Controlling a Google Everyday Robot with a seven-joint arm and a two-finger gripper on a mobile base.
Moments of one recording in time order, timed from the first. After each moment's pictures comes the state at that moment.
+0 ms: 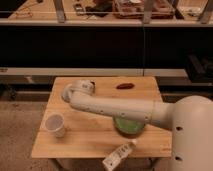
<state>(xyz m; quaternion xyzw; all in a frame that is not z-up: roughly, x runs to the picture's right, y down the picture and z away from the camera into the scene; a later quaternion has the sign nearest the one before) -0.226 0.004 0.799 0.28 -0.04 -0.93 0.24</state>
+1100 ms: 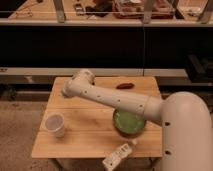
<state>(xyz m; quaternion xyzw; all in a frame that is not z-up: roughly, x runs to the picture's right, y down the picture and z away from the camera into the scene) -0.245 0.005 0.816 0.27 -0.19 -0.91 0.26</state>
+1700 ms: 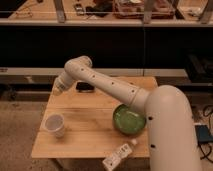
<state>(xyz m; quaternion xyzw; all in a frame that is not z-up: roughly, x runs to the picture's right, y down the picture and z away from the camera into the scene) -0.271 0.000 0.790 0.29 -0.31 -0.88 0.22</state>
